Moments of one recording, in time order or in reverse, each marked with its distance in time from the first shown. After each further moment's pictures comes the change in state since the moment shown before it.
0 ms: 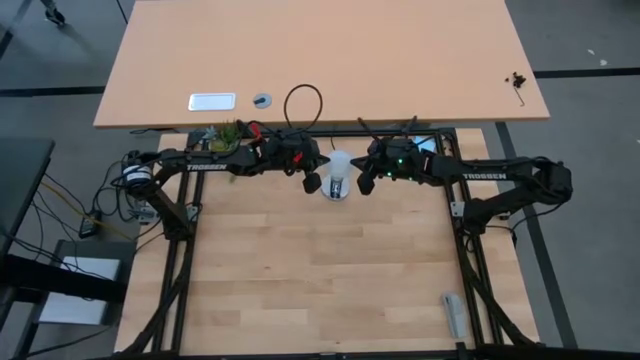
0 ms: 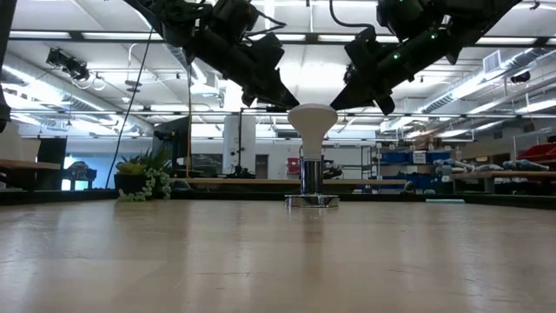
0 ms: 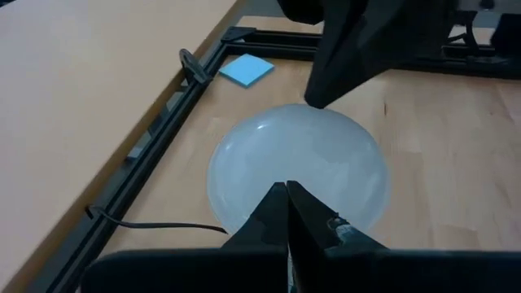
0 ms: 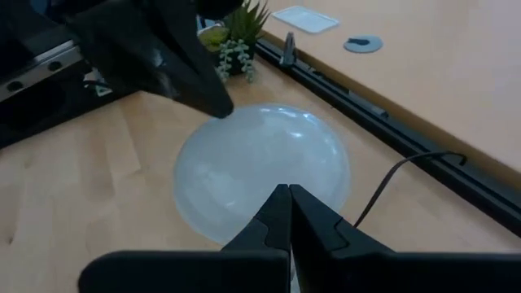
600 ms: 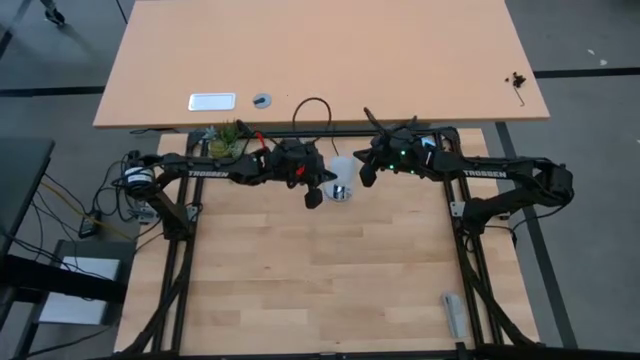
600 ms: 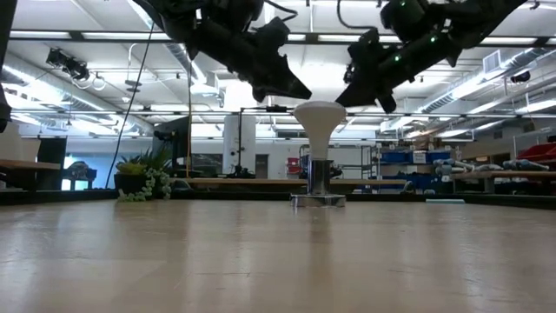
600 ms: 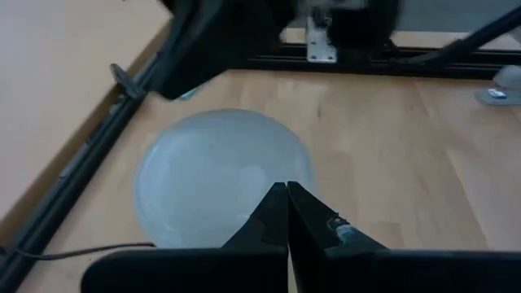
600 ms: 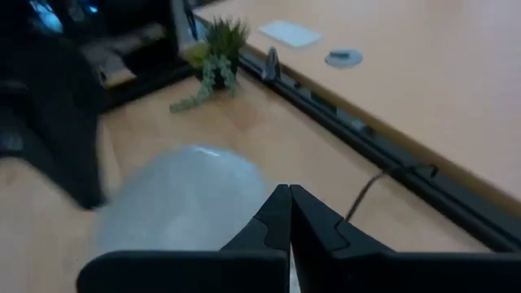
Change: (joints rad) left arm -0.075 -0.001 0.003 0.027 0.063 0.001; right arm -0.078 -0.030 -0.006 0.025 -0.042 -0.030
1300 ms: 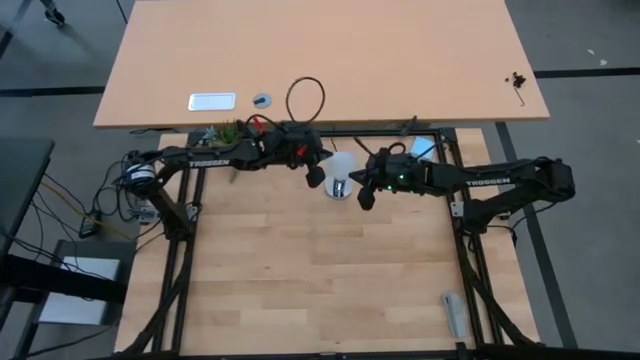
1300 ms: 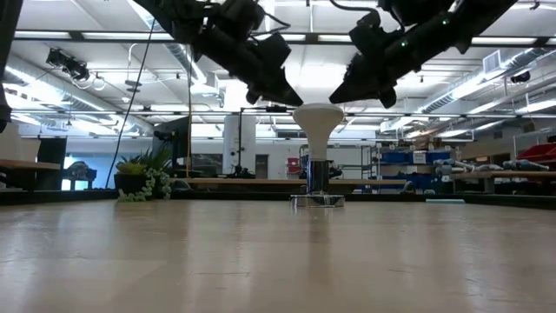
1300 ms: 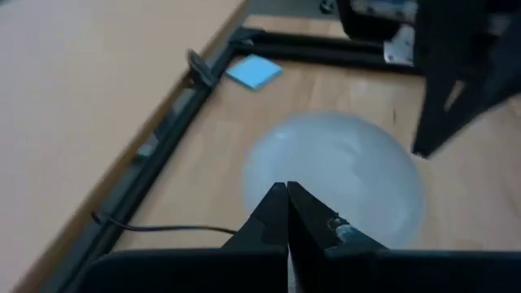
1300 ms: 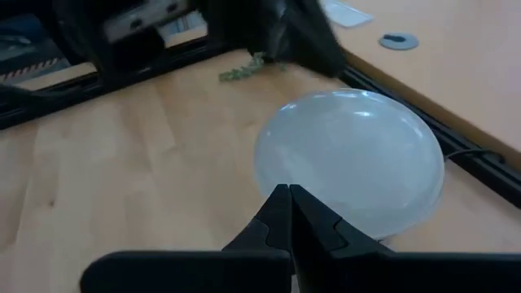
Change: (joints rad) left arm 0.103 0.022 0.081 -0.083 -0.064 -0.005; right arm 0.231 -0.011 0.002 -0.056 0.129 0.036
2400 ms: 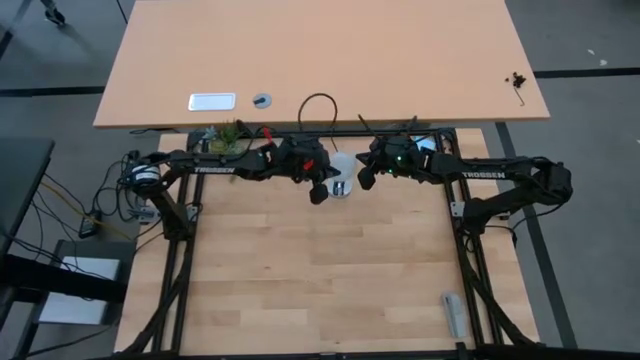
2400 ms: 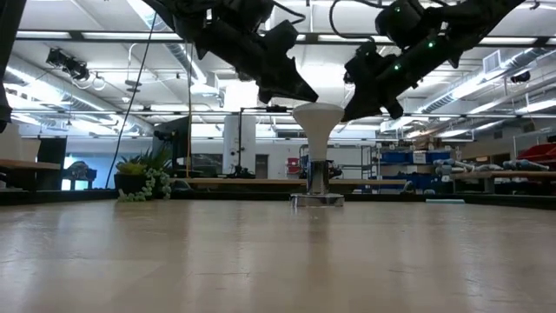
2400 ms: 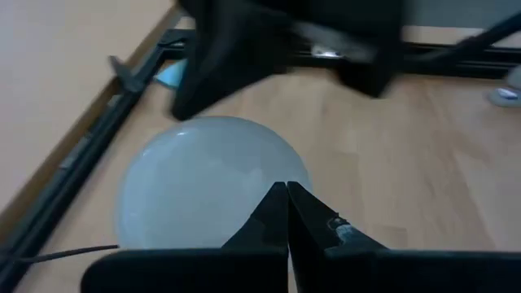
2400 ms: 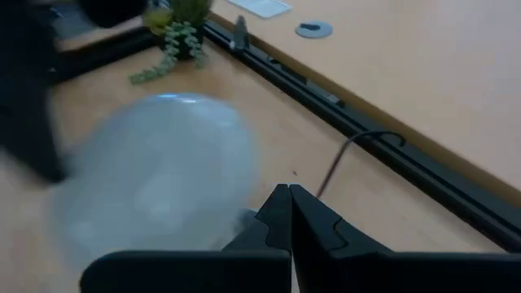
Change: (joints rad) left arm -0.099 0.042 0.002 0.008 0.064 -0.003; right arm -0.185 0.029 -0.001 -0.013 0.000 -0.028
